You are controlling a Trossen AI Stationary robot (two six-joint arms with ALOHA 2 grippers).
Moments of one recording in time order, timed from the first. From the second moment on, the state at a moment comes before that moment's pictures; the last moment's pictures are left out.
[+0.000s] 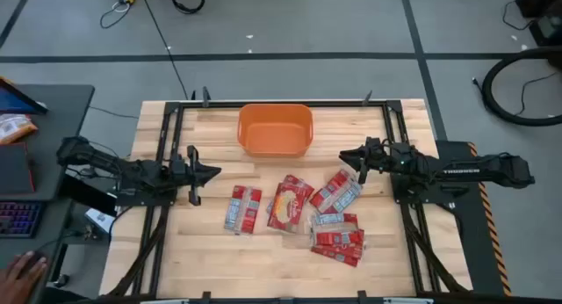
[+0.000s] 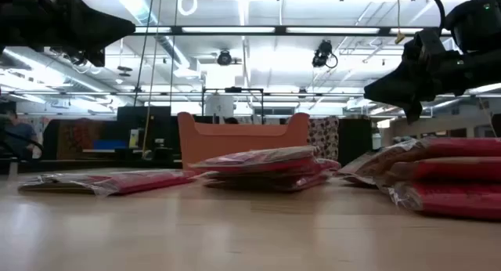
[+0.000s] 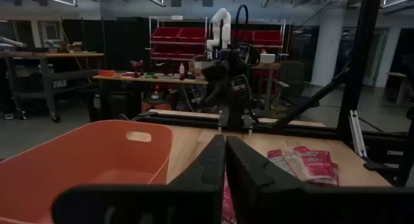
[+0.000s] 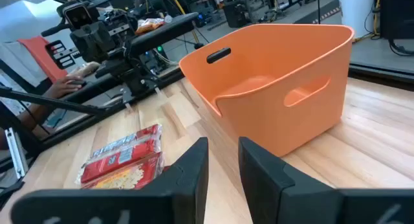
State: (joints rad) left arm -0.32 0.35 0.05 0.45 -0.51 0.01; right arm -0.21 0.51 0.01 0.39 0.08 0.39
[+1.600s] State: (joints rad) left arm -0.32 0.35 0.05 0.45 -0.51 -0.04; right arm -0.22 0.51 0.01 0.39 0.08 0.39
